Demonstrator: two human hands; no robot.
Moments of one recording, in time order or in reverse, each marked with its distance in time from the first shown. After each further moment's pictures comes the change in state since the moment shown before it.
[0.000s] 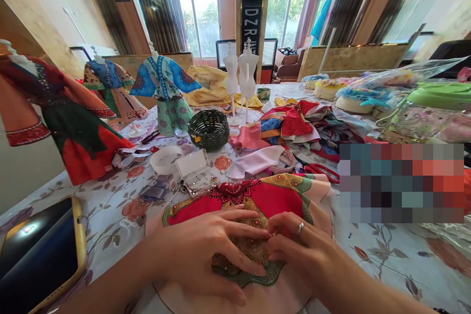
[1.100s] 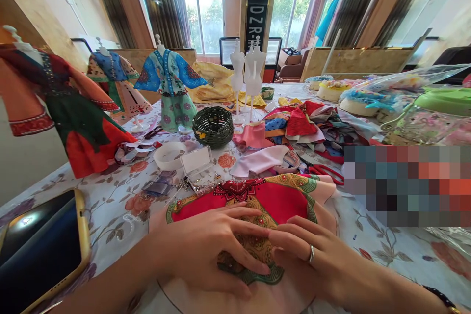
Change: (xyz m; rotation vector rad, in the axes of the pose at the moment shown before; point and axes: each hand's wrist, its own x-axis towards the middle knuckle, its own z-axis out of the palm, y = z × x) left_hand 0.000 -0.001 0.000 0.008 0.012 0.034; right_hand 0.019 -0.008 -0.020 -0.190 0.066 -0.397
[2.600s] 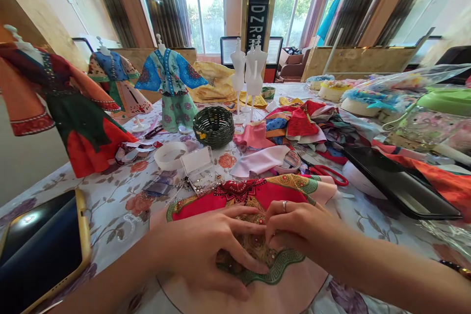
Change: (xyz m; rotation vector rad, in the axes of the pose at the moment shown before) left_hand -0.005 -0.003 -0.001 -0.063 -0.035 -0.042; right_hand 0.023 0.016 -0.006 0.224 -0.384 0.319
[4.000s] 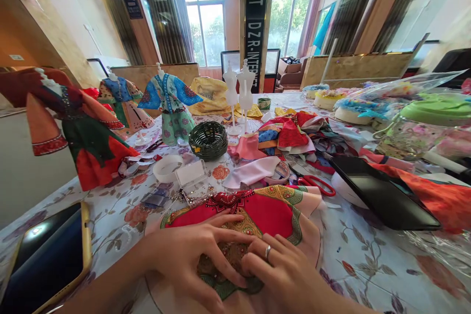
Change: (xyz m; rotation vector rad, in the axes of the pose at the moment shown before) left_hand 0.001 0.004 -0.013 -0.201 -0.066 -0.068; right_hand -0.016 -0.011 0.044 -0.255 0.356 -0.176
